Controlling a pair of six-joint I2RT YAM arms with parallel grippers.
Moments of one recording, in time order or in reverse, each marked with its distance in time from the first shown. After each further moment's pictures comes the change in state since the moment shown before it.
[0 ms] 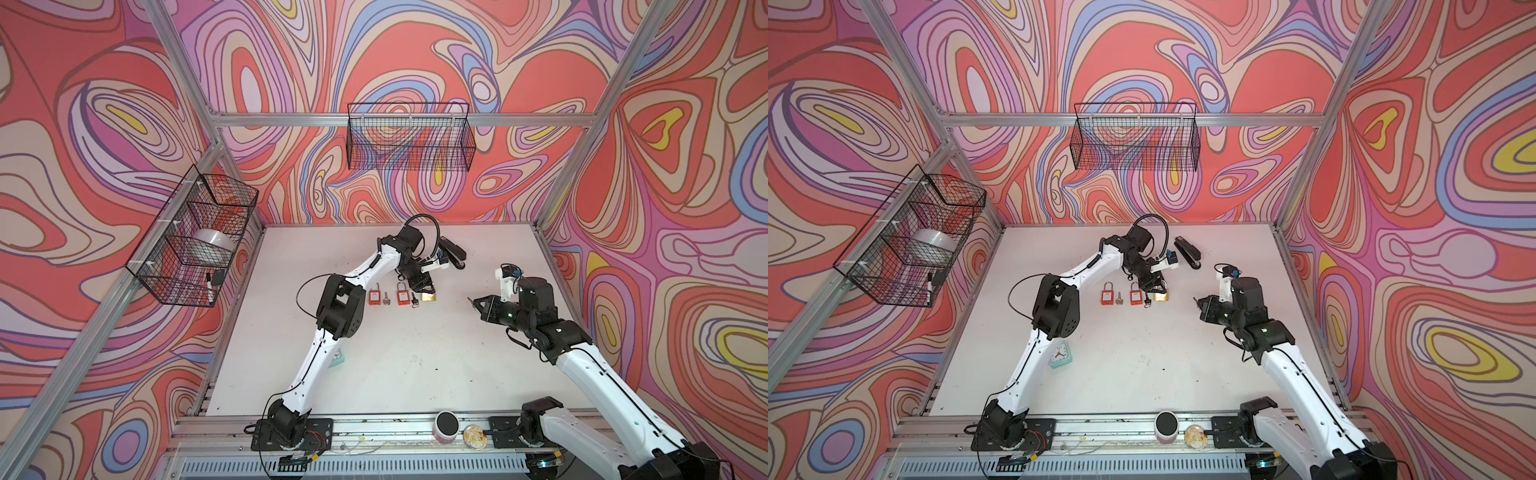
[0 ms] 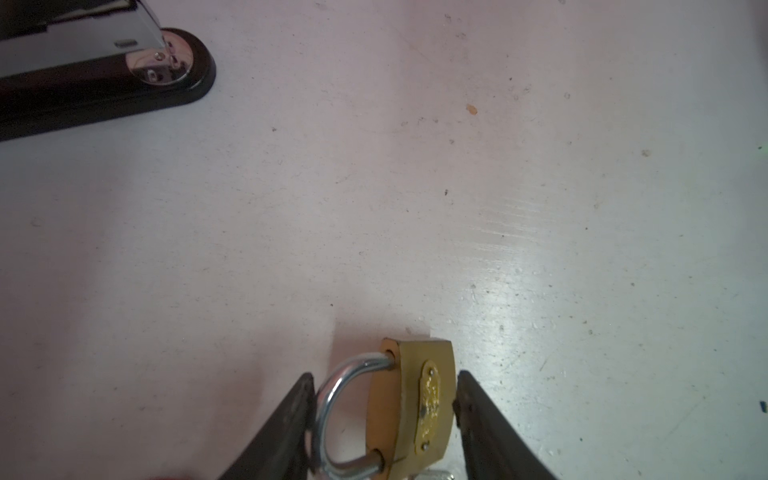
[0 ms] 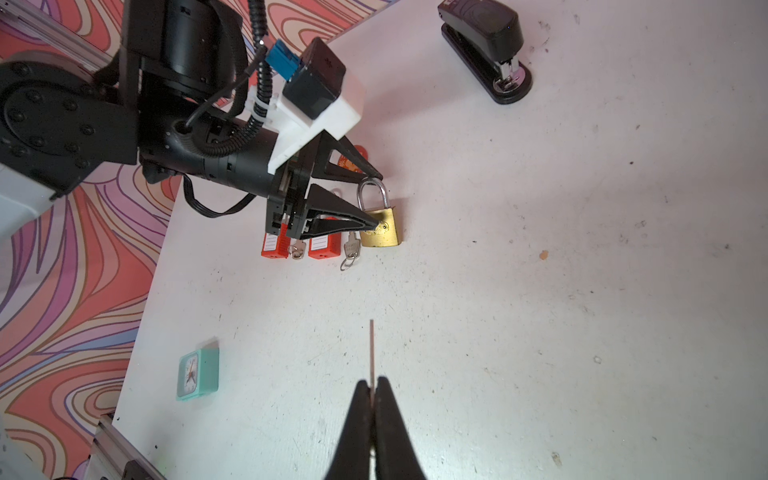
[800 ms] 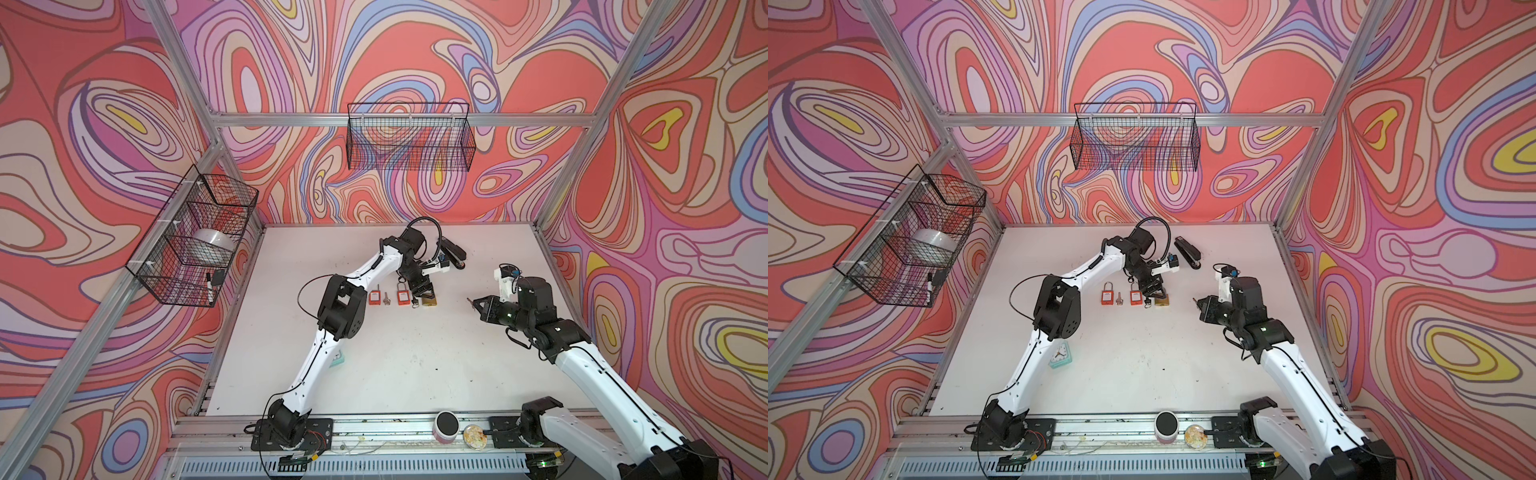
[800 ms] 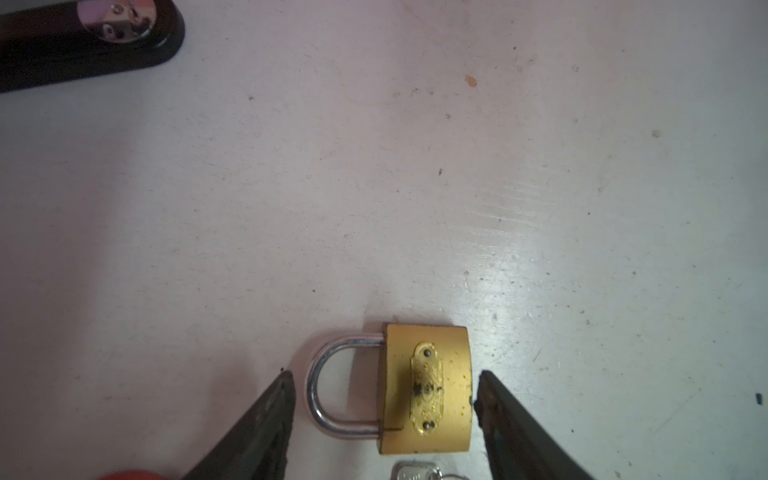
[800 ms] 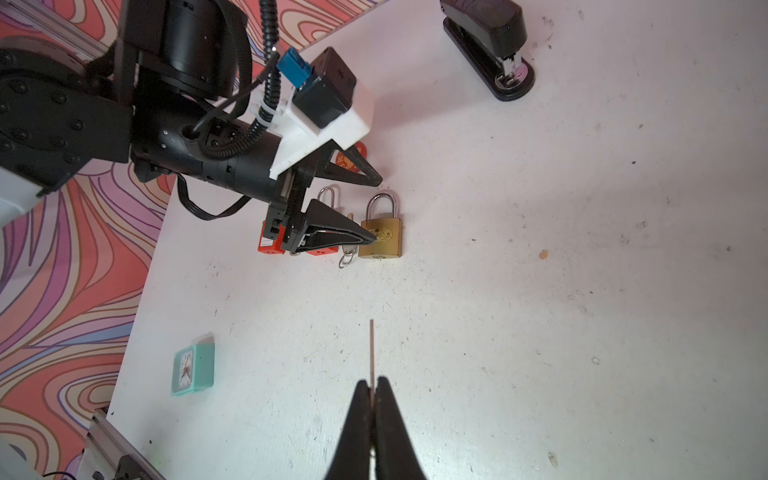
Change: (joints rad) left arm -0.015 0.000 0.000 -0.041 -0.043 -0.007; right arm 0.000 0.007 0.000 -0.005 -0.003 -0.017
